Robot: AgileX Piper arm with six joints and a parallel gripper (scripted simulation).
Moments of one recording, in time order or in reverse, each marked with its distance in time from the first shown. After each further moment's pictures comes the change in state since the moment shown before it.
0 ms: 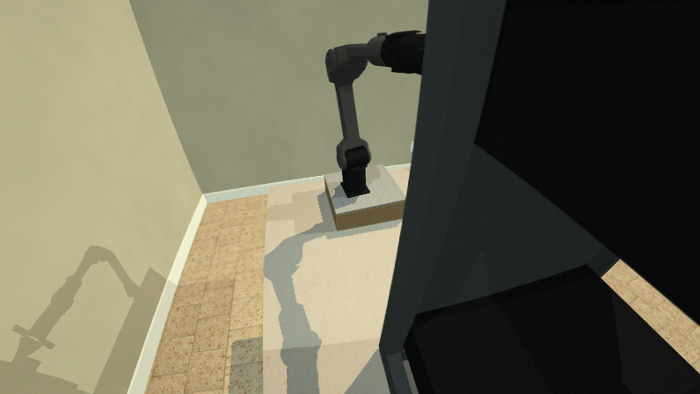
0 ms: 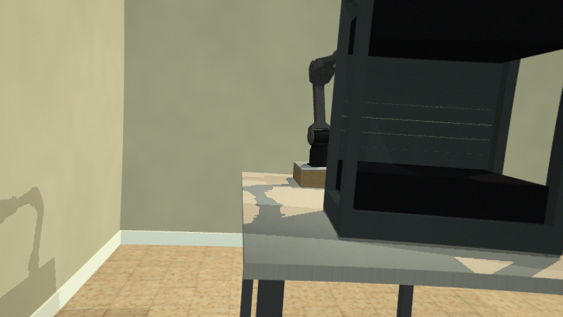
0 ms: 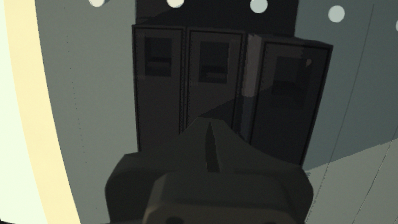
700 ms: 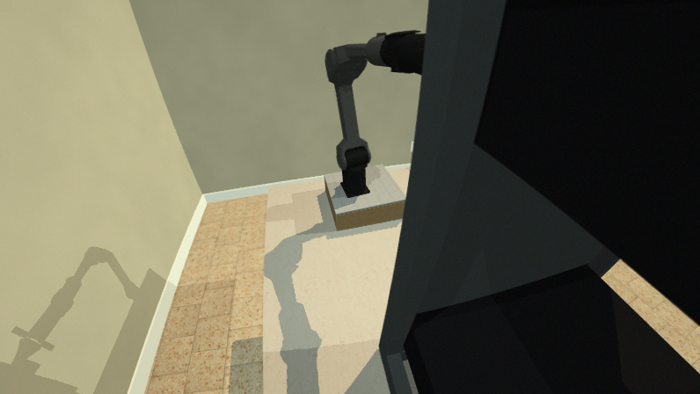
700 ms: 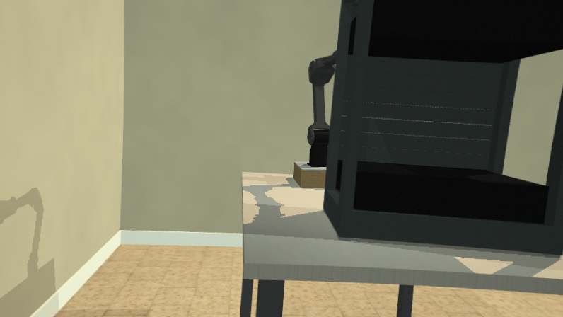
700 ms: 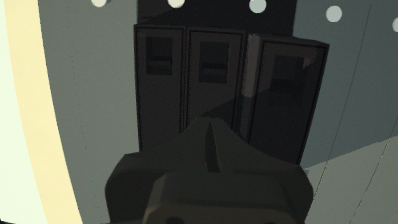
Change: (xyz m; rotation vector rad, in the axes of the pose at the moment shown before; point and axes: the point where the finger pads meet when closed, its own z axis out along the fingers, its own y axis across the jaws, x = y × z) arm 0.000 0.000 -0.003 0.000 -0.001 0.000
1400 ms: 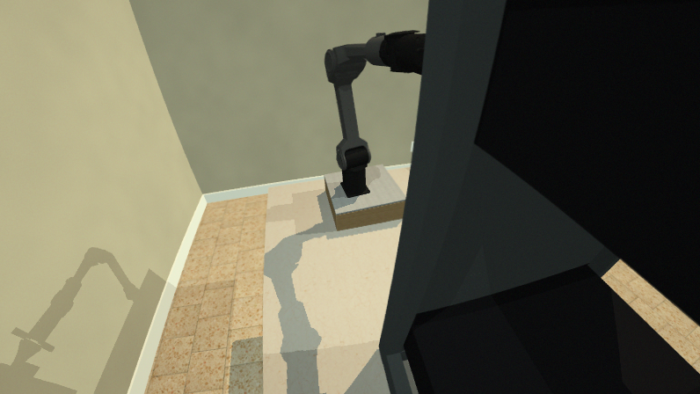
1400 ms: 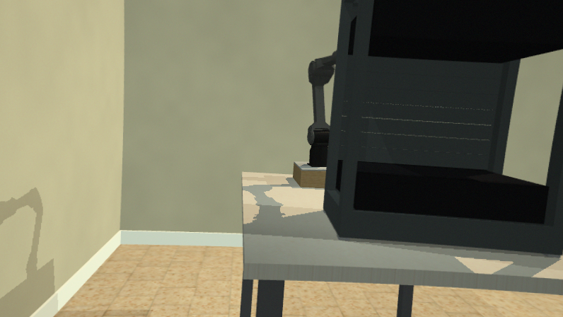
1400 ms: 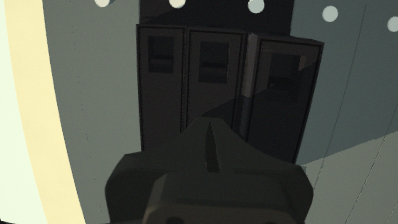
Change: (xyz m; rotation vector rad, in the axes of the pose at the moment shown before) arm 0.000 0.000 -0.005 0.000 -0.001 0.000
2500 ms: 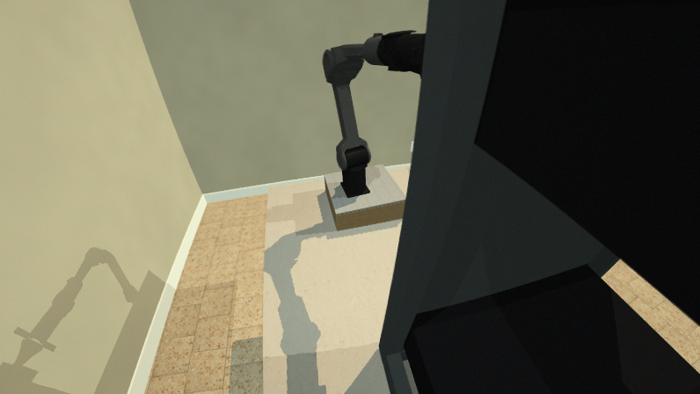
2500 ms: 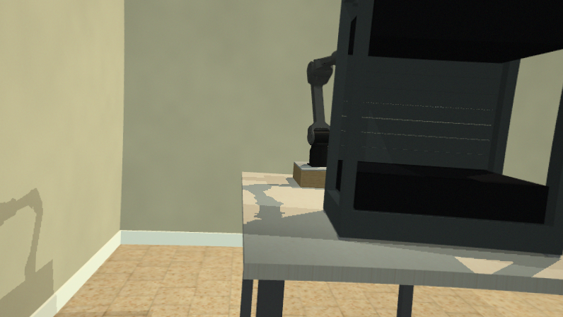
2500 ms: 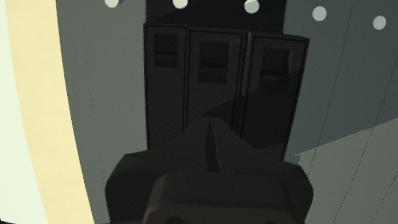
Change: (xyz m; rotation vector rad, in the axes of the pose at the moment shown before) arm 0.000 0.000 -0.015 0.000 -0.001 0.000
